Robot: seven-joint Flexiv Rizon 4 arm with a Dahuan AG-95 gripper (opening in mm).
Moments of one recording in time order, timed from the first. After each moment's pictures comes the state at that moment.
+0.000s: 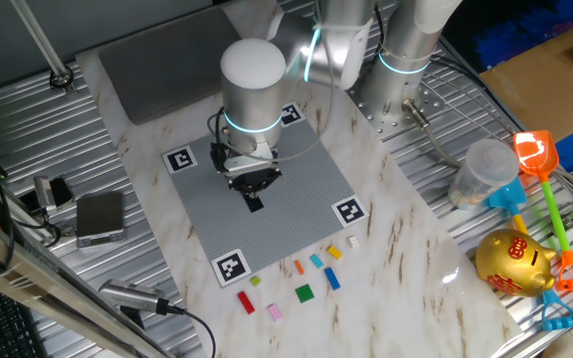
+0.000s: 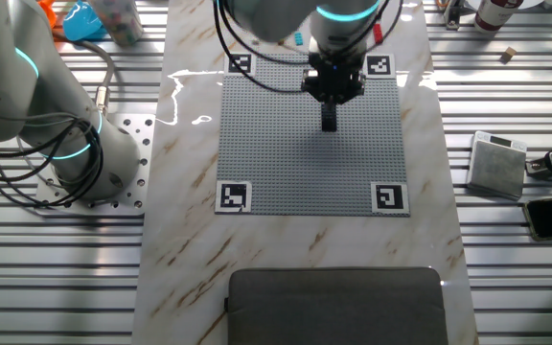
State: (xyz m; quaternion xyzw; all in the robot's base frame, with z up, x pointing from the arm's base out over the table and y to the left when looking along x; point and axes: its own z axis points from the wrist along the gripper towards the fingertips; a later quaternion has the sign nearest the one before) arm 0.463 0.125 0.060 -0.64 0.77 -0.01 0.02
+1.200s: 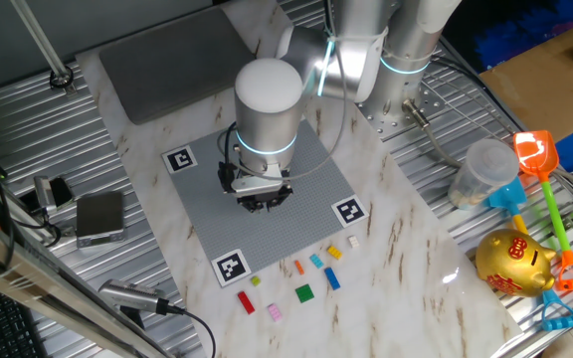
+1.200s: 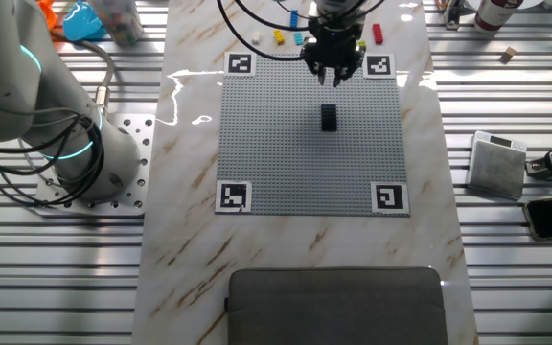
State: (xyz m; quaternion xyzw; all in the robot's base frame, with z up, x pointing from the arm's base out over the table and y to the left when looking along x) arm 0.468 0.165 0.054 -0.61 0.79 -0.02 0.02
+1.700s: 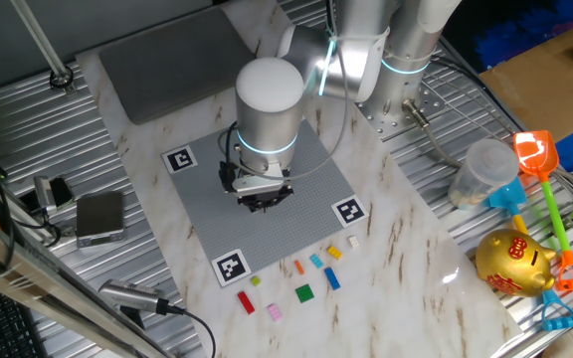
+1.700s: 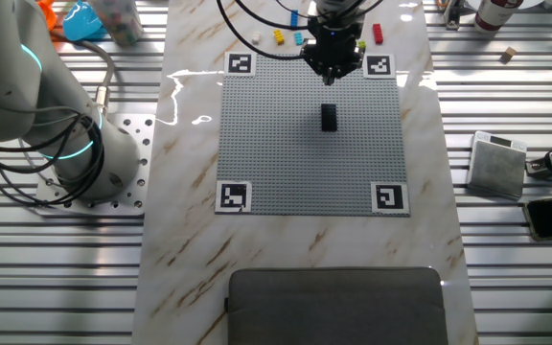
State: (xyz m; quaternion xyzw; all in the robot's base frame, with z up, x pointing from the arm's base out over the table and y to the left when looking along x) arm 0.467 0.165 0.055 -0.61 0.79 -0.02 0.02
